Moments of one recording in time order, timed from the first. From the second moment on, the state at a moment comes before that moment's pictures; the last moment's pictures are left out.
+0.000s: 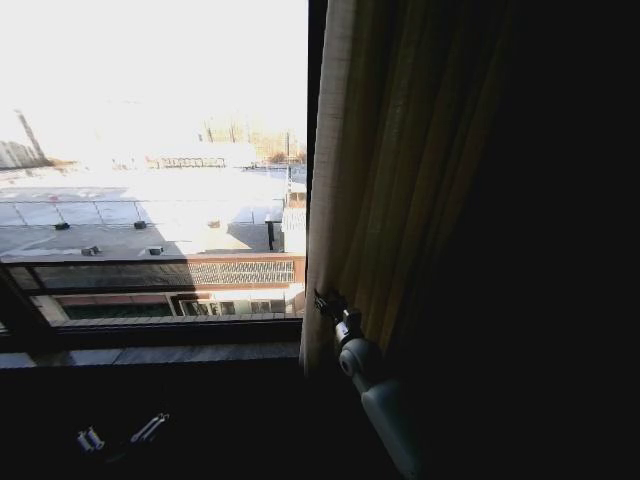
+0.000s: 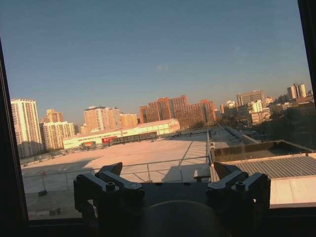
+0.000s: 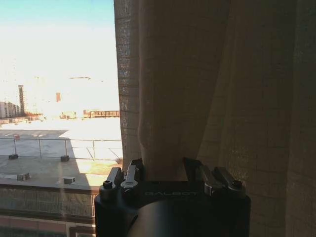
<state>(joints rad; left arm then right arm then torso) 2.01 -1.53 -0.90 -2.26 -0.15 -0.27 -0.03 -0.80 1.38 0.08 1.64 0.32 -0.26 0.24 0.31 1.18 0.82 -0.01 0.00</state>
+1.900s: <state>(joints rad) 1.99 -1.55 -0.88 -2.24 -0.13 -0.28 -0.03 -0.83 1.31 0.12 1.69 0.30 -0.23 0.26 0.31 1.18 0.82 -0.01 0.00</state>
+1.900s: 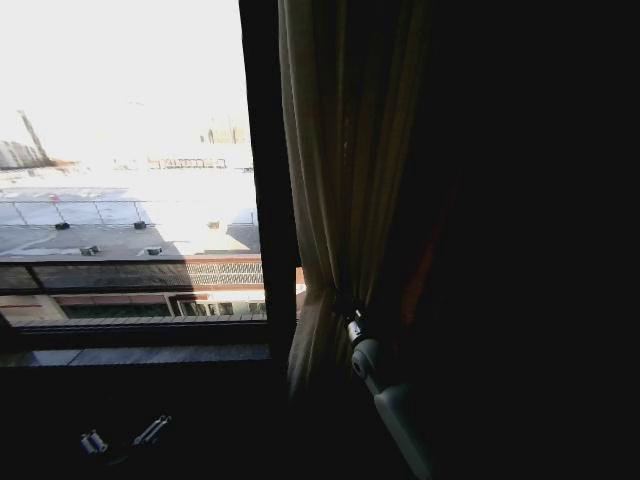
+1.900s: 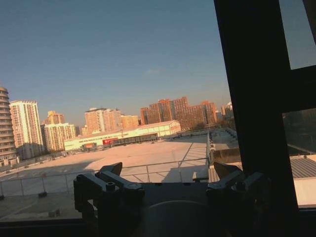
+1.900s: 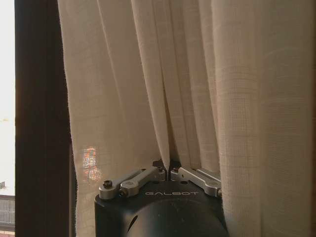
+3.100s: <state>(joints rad) 1.96 -1.54 -0.86 -2.21 -0.13 -0.28 -0.03 -1.03 1.20 0.21 1.93 0.36 -0.34 0.43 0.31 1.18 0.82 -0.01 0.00</state>
